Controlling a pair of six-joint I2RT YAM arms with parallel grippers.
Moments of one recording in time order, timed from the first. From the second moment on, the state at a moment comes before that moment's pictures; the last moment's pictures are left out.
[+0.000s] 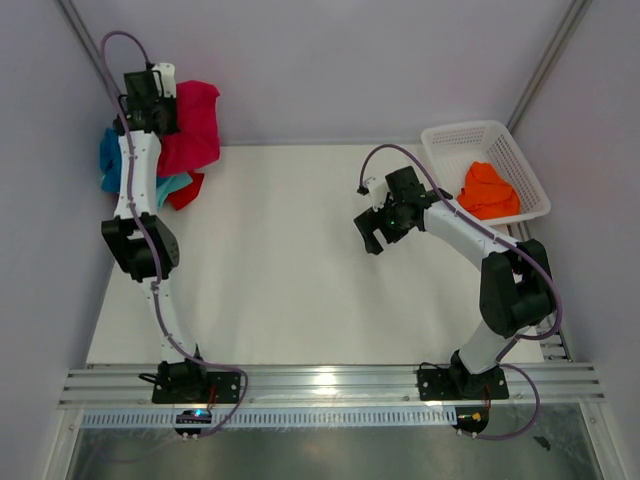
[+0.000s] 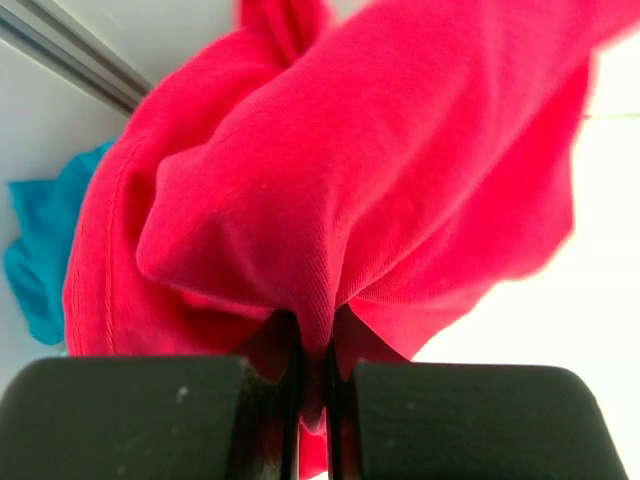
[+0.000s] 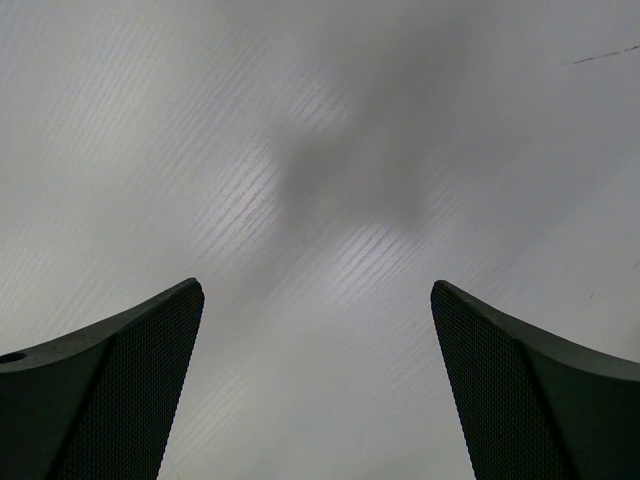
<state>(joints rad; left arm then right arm) 0.14 2.21 2.37 -0.71 0.01 0.20 0.38 1.67 1.23 -0.61 -0.21 -0.26</state>
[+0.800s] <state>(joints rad) 0.16 2.13 2.33 -0.69 -0.13 0.21 0.38 1.67 1.22 -0.61 -0.24 -0.26</state>
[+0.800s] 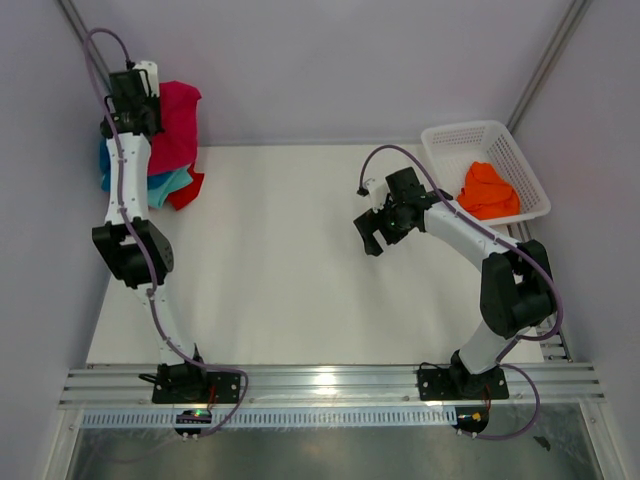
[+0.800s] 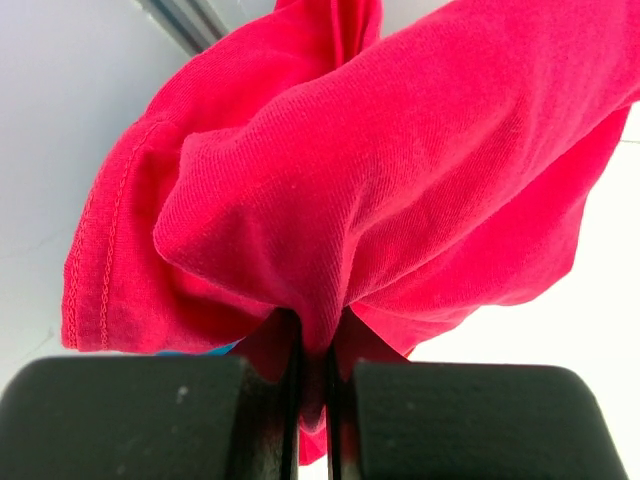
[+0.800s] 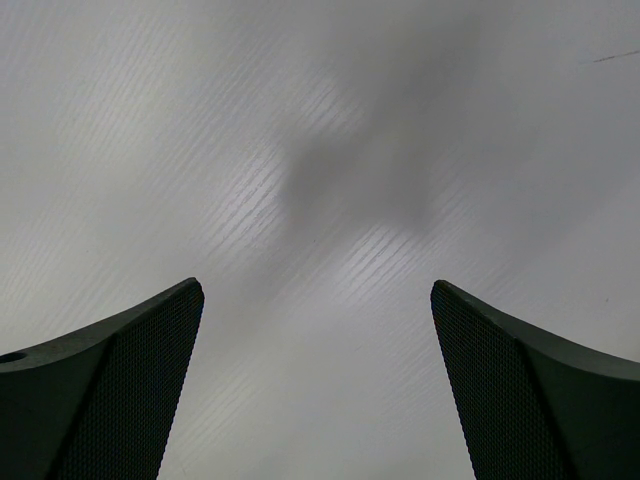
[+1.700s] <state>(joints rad) 0.26 2.04 1.93 -0.52 -0.21 0.18 0.38 1.67 1.22 -0.61 -0.25 -0.26</state>
